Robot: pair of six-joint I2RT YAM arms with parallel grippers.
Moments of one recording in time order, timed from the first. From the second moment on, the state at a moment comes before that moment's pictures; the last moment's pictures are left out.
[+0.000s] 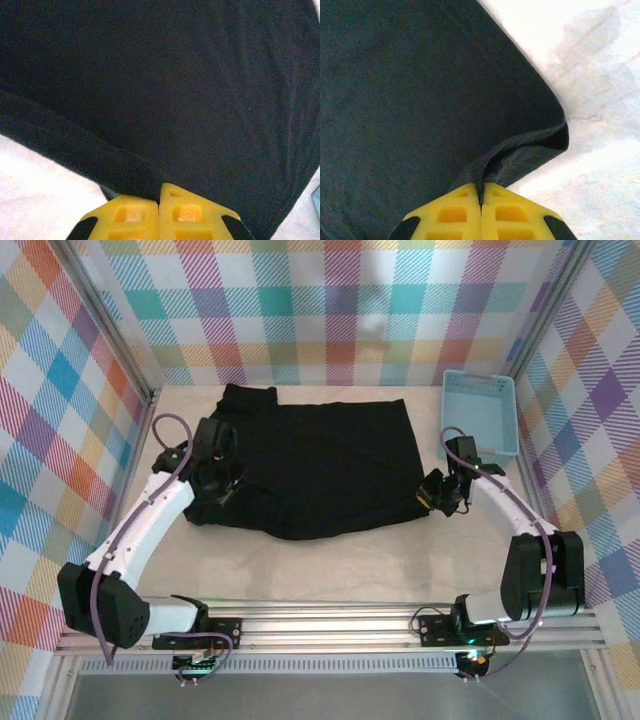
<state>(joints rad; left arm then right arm) -0.28 1.32 1.23 -0.96 -0.01 -1.12 0.09 1.42 0.93 -0.68 -0.25 0.88</state>
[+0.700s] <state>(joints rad) -0.10 1.57 1.45 -0.89 0.10 -0.90 0.07 1.72 1.22 -0.69 -0.24 0.90</state>
